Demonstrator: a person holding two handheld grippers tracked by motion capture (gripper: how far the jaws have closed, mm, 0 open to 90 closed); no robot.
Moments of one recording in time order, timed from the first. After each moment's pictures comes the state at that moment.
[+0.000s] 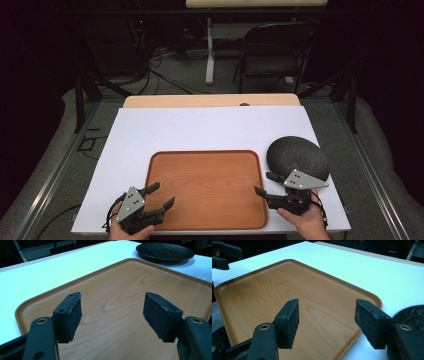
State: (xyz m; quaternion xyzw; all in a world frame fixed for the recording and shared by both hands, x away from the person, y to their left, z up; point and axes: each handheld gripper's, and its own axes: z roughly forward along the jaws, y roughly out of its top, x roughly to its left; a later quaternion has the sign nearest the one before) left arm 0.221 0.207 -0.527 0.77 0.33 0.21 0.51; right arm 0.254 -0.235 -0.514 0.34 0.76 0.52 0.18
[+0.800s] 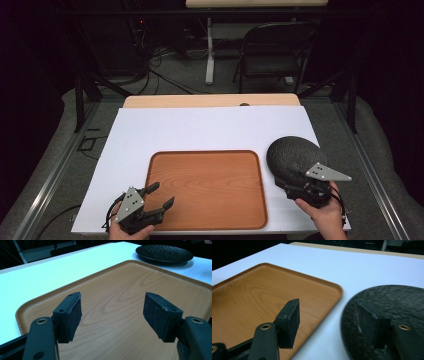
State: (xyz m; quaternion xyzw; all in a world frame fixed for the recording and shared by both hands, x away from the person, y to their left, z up) left arm 0.220 0.208 -0.527 0.76 0.33 0.21 0.51; right arm 0.264 -0.288 -0.511 0.41 0.73 0.51 0.20
